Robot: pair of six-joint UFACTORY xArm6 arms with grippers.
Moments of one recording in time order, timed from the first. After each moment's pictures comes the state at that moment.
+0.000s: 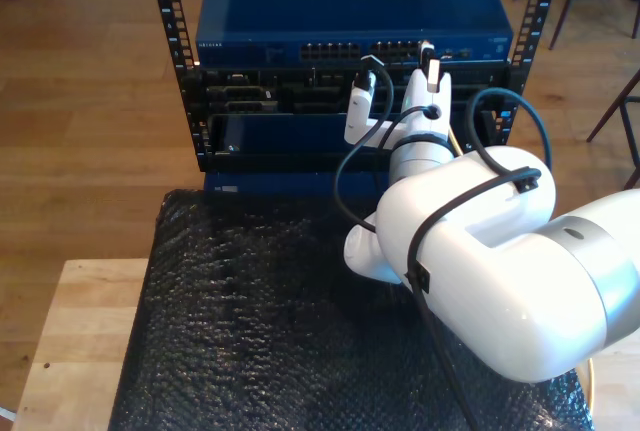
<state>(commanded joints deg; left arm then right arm) 80.7 -31.8 -4.2 1.4 57.4 -180.8 27.2 46.4 -74.2 36.6 -74.7 -102.4</state>
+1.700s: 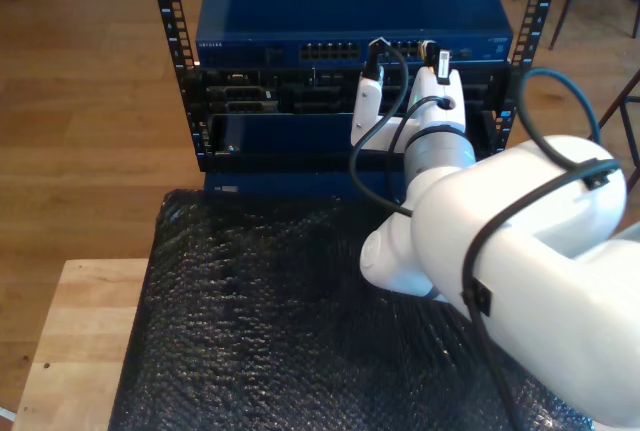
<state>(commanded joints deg) 80.7 -31.8 -4.2 1.4 57.4 -180.8 28.5 27.4 -55.8 36.4 -61.6 -102.3</state>
